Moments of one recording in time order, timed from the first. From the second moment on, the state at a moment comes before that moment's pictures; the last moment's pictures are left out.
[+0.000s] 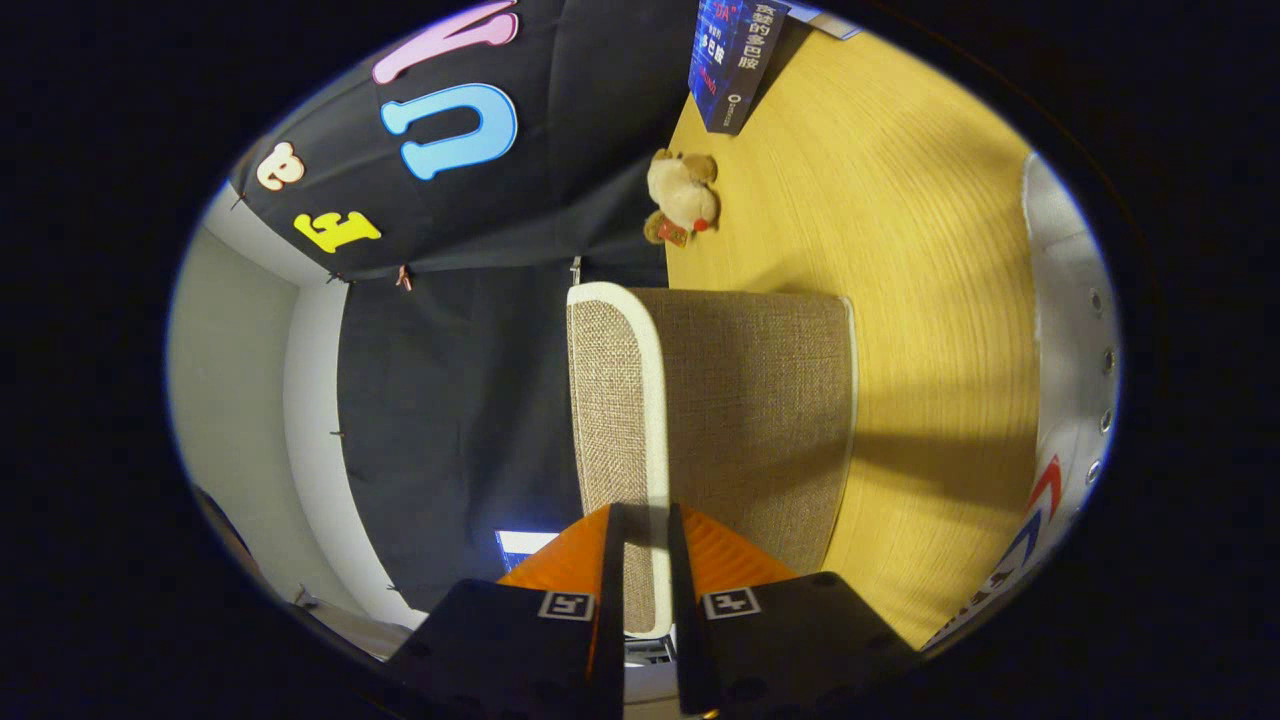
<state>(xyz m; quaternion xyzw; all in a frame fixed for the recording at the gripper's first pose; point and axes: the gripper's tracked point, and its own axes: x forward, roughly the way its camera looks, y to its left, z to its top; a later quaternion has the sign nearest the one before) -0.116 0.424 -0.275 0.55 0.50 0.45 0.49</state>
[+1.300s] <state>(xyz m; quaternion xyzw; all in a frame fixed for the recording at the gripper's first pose) -0.106 0.556 -0.030 0.42 0.35 0.55 0.63</state>
